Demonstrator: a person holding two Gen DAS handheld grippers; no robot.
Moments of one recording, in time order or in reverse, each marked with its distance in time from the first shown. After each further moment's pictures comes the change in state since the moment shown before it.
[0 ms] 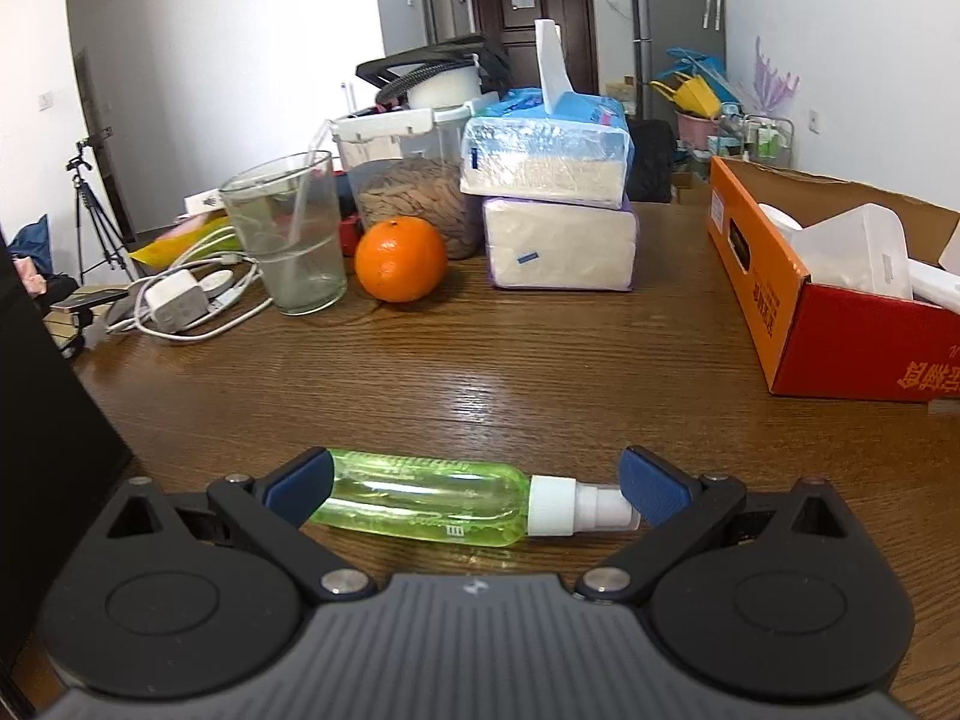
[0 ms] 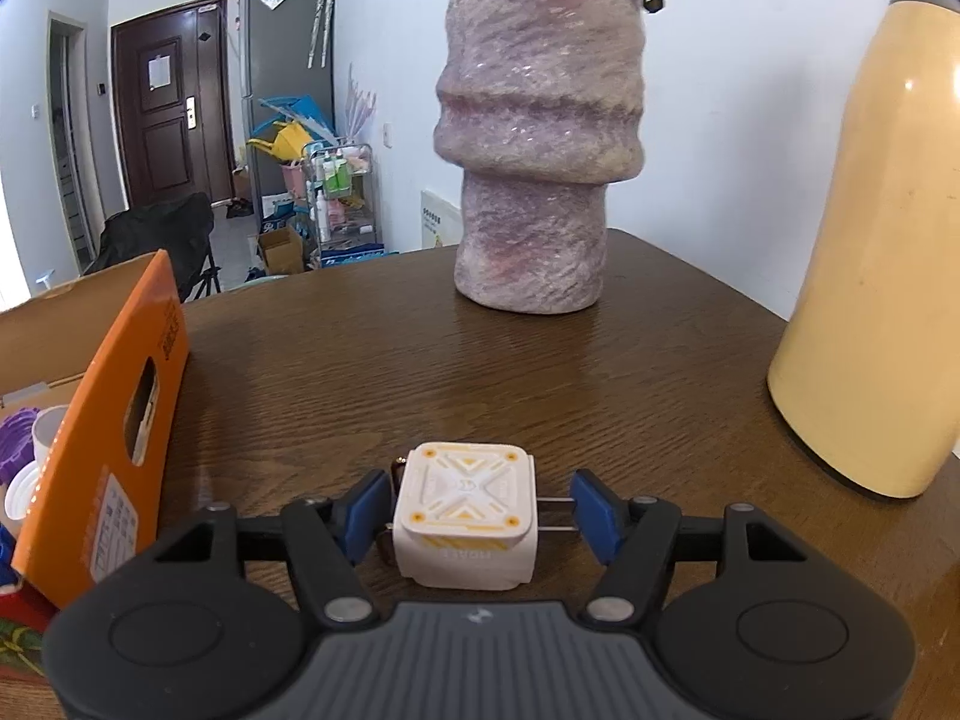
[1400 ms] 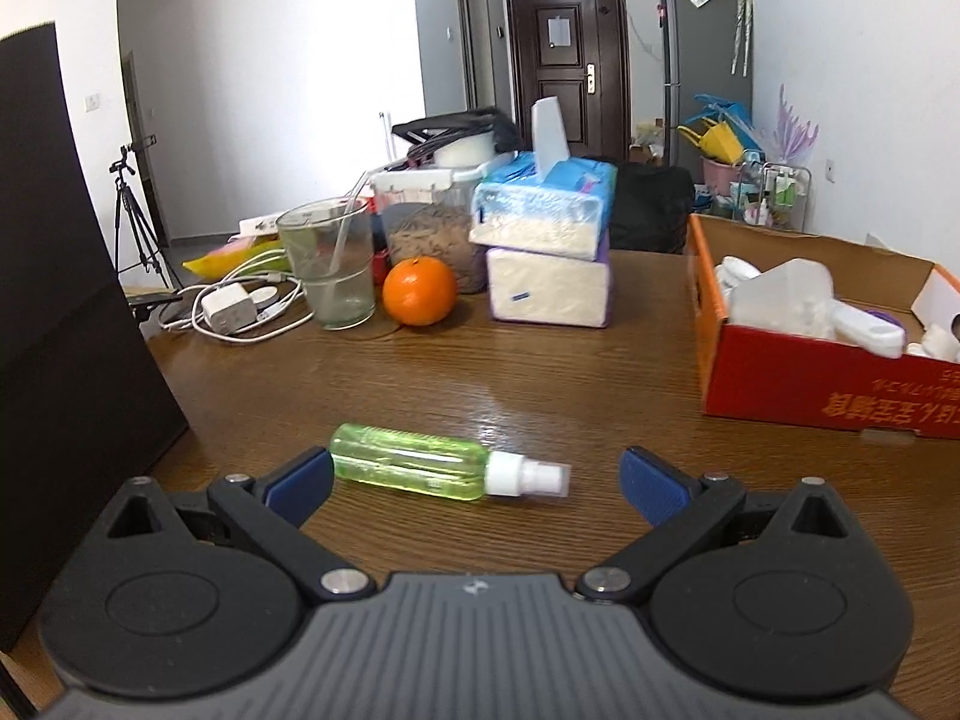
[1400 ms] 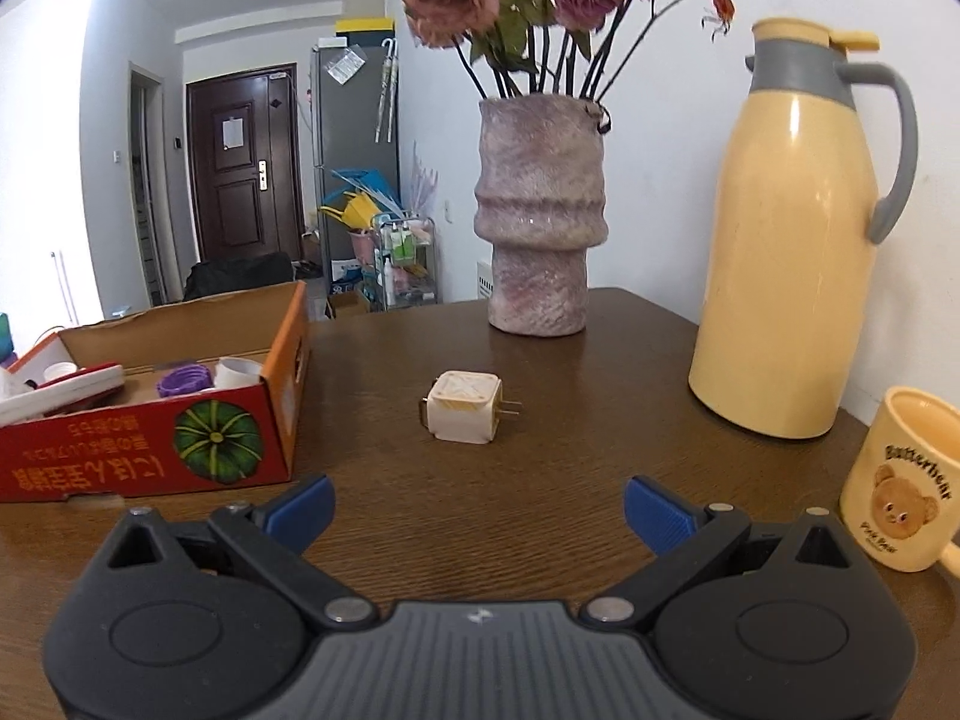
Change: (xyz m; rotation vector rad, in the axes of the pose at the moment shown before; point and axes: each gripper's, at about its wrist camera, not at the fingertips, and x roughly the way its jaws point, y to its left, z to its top) left arm -0.074 -0.019 -0.010 -0.071 -0.067 0.061; right arm -0.147 -0.040 -0.073 -0.042 -0.157 0.135
